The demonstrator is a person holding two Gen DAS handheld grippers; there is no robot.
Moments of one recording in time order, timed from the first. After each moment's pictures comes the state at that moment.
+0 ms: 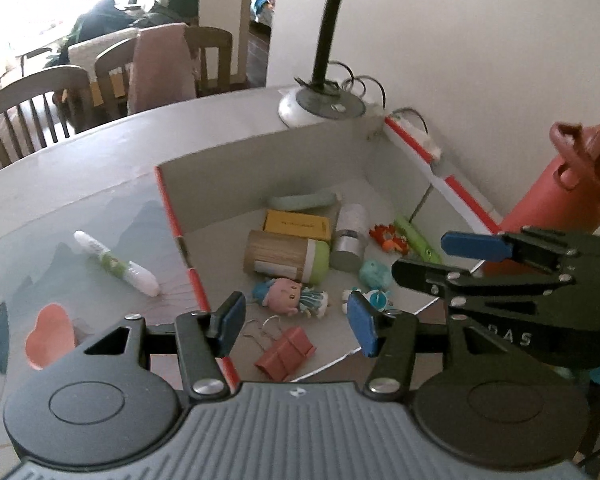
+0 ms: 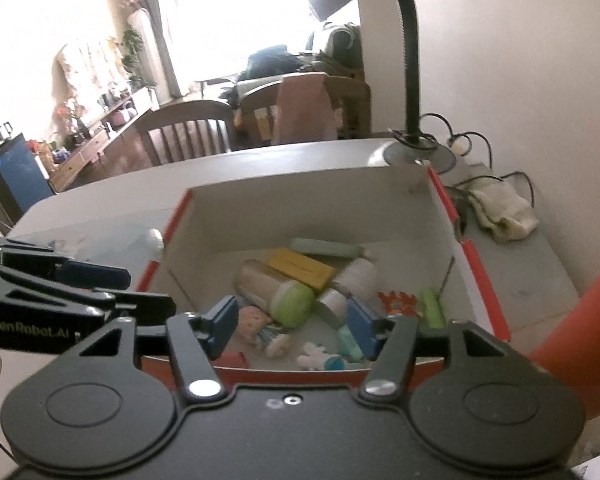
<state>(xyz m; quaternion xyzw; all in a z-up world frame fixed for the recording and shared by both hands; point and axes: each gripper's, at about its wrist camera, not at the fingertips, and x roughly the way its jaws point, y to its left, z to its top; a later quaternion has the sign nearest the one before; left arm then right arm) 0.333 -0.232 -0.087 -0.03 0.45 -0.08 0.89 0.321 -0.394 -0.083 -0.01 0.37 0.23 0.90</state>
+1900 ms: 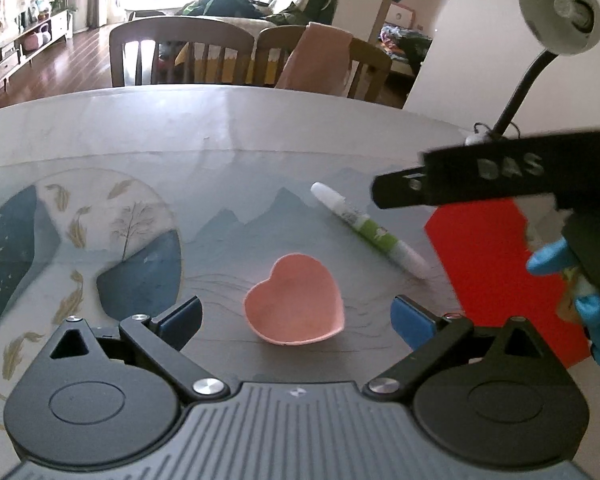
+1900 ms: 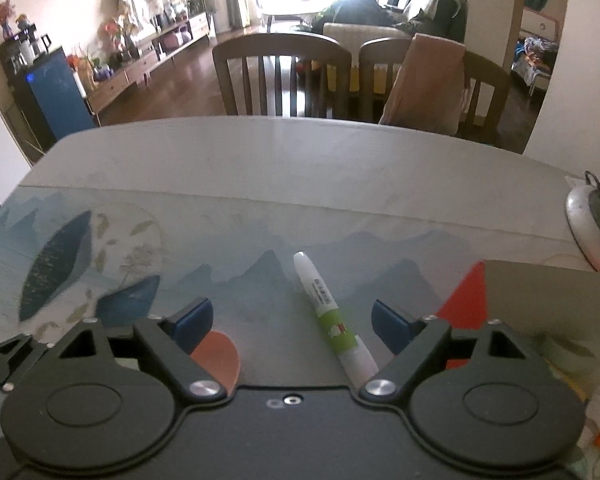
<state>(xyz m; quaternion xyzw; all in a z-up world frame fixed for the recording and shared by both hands) 0.296 -0.009 -0.171 -0.13 0.41 0.05 0.90 0.394 -0.119 -0.125 -0.10 0.44 0.29 0.84</state>
